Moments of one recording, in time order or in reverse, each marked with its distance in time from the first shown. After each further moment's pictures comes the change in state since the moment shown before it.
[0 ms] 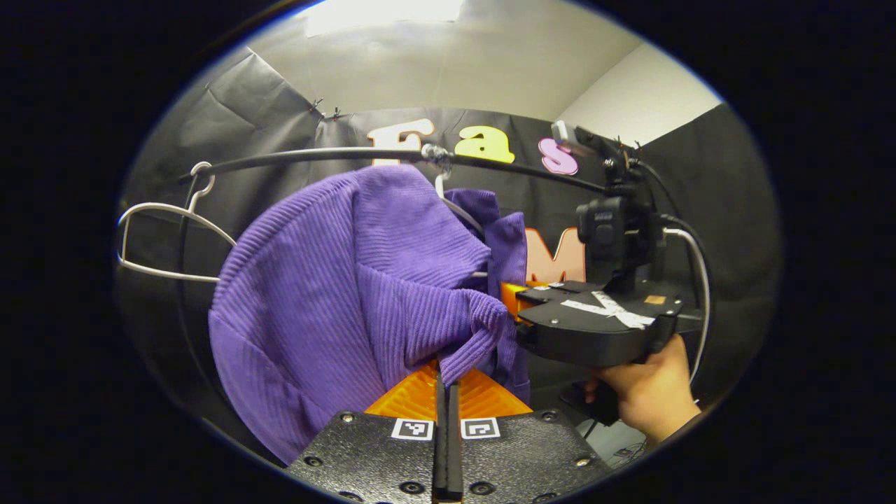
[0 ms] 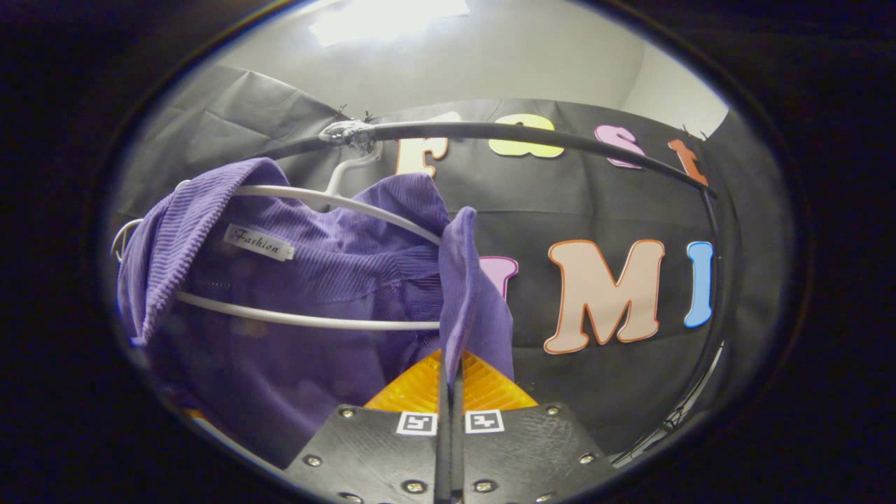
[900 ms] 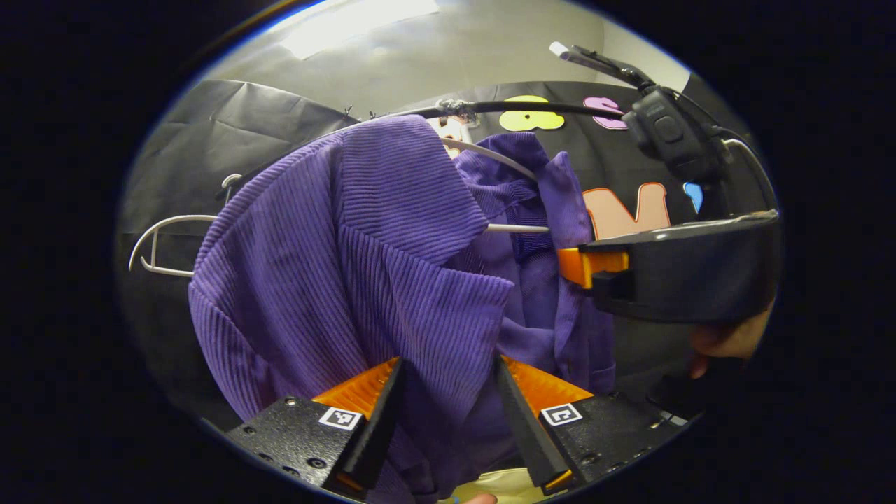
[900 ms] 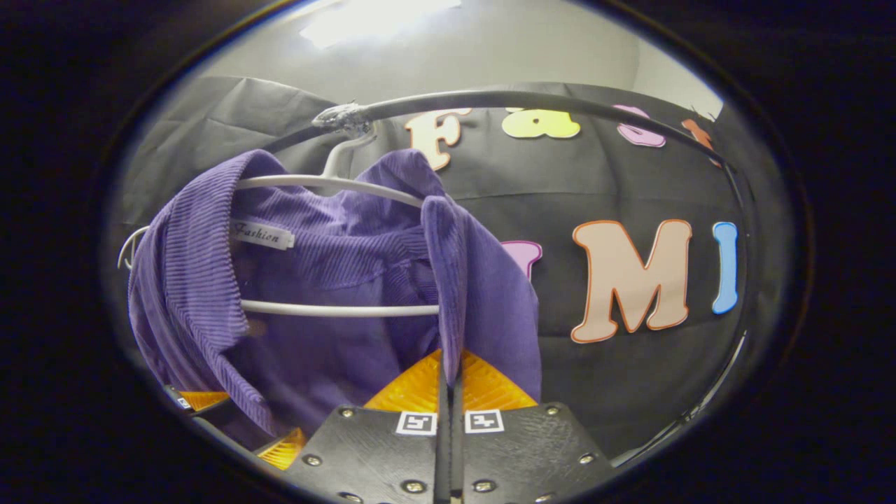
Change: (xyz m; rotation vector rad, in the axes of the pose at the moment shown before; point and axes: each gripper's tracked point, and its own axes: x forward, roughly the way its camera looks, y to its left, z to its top) left arm 0.067 0.045 -0.057 0.151 0.044 0.429; right arm 0.014 0.012 -0.019 0.062 0.054 0.132
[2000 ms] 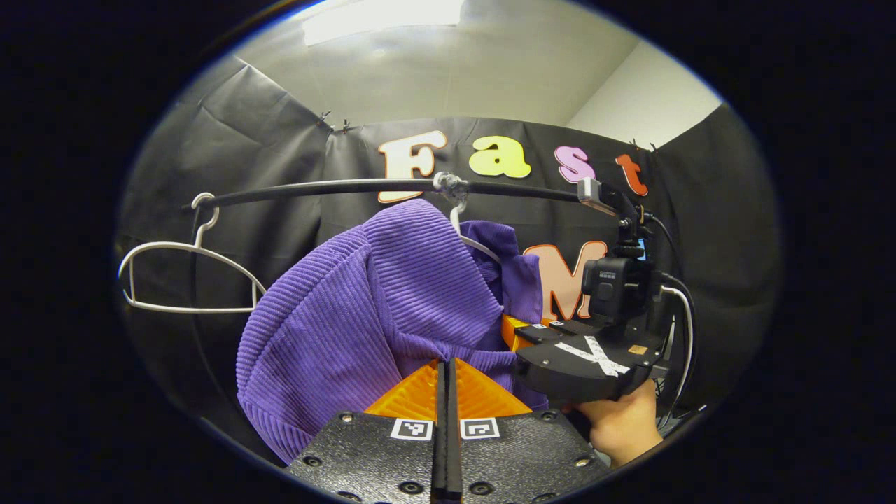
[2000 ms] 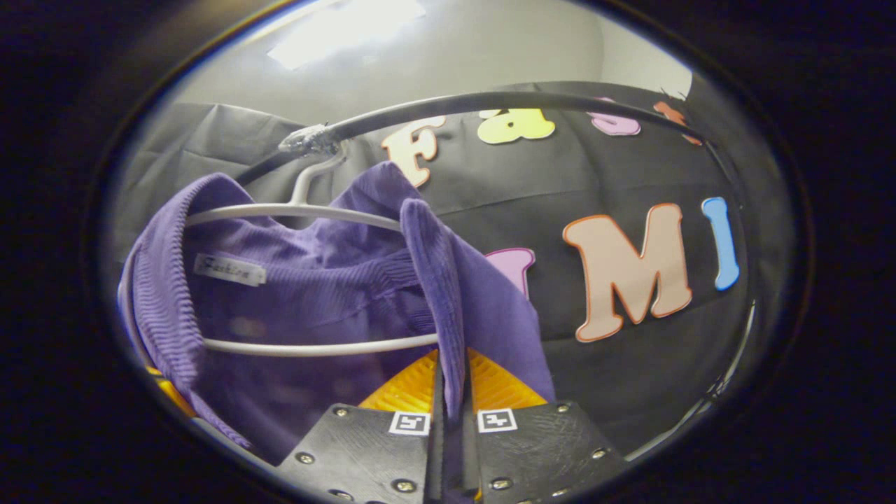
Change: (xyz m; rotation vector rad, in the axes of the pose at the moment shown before) left arm -0.067 -0.012 0.095 -0.114 -0.070 -0.297; right arm 0.010 0.007 0.008 0.133 -0.052 -0.009
